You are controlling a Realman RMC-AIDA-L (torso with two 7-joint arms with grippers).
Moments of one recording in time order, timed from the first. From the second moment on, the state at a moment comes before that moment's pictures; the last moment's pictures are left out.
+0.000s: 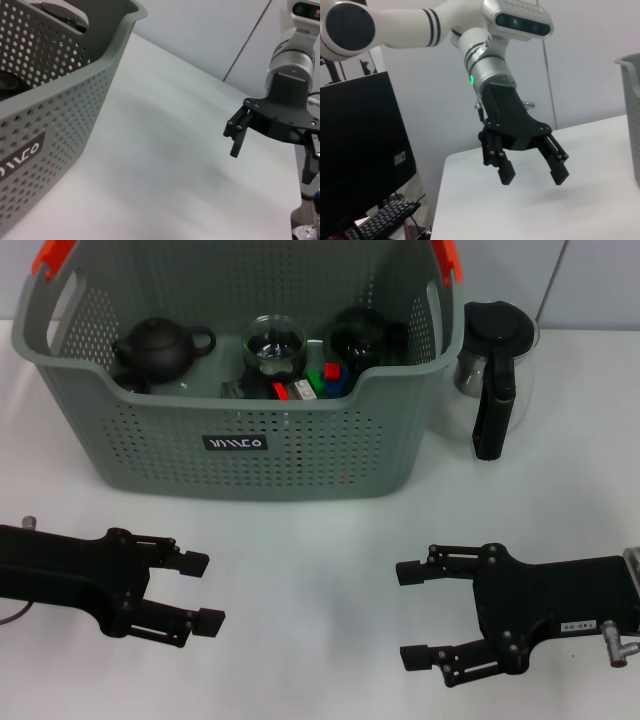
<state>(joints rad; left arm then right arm) -0.42 -2.10 0.68 1.04 2.25 1.92 -1.67 0.55 2.09 -0.84 -0.54 -2.02 -1.76 1.16</state>
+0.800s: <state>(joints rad) -0.42 -2.10 0.68 1.04 2.25 1.93 -1.67 0.55 2.09 -0.84 -0.54 -2.02 -1.74 1.16</state>
